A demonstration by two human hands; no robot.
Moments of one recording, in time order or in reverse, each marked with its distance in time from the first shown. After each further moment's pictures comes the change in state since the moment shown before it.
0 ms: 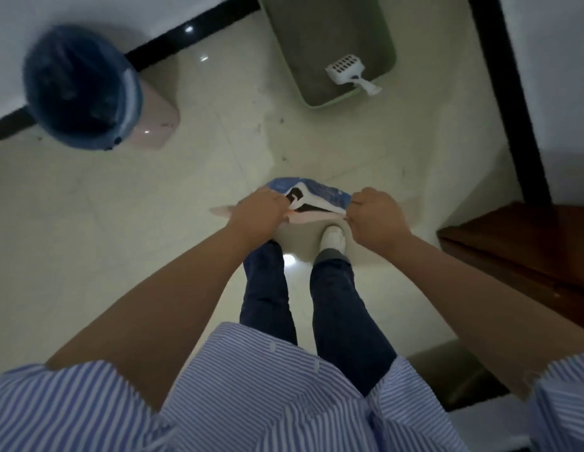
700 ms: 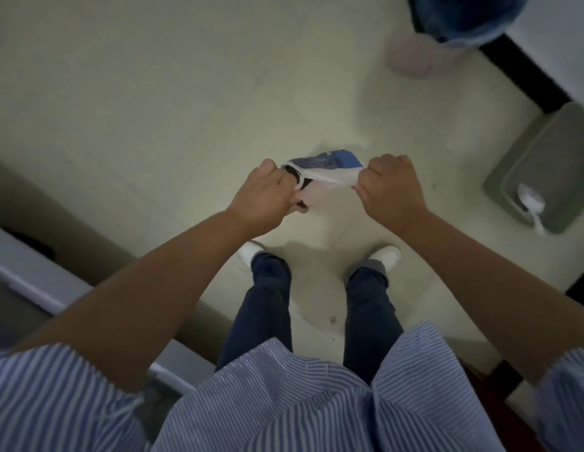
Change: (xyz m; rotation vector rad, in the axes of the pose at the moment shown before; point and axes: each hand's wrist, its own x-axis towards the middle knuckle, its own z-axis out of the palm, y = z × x) left_hand -0.381 -0.078 0.341 -0.514 0.710 -0.533; right_hand 0.001 -0.416 0.043 -0.137 0.218 -1.060
